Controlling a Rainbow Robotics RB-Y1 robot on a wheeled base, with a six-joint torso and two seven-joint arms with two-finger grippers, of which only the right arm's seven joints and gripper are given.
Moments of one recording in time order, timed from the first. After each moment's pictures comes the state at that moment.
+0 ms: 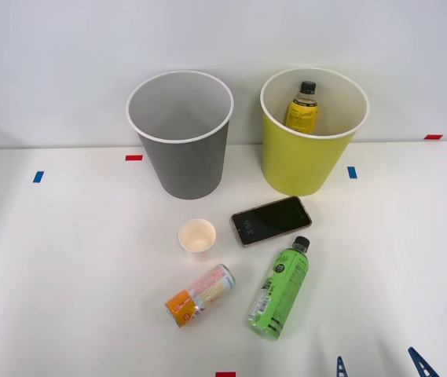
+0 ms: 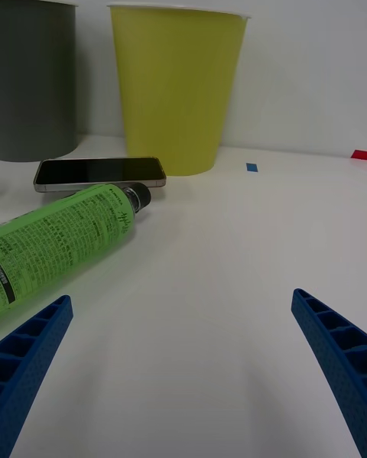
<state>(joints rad) 0.98 -0.32 0.36 -1.86 -0.15 -0.73 1.75</state>
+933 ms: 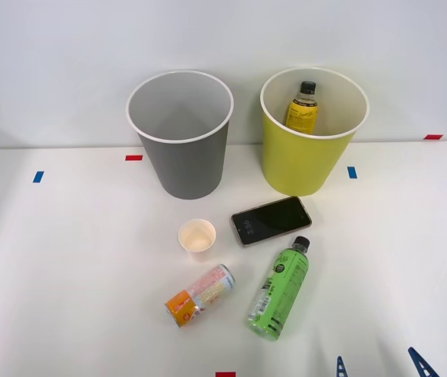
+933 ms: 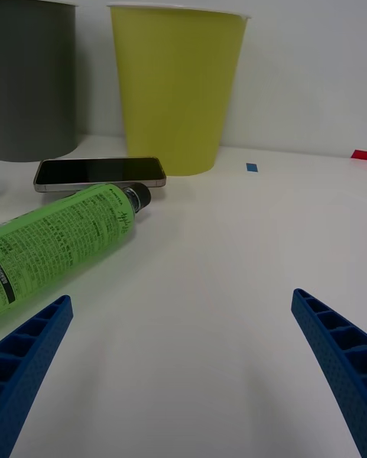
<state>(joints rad) 0.98 -0.32 0.36 -1.86 -0.15 -0.73 1.75</state>
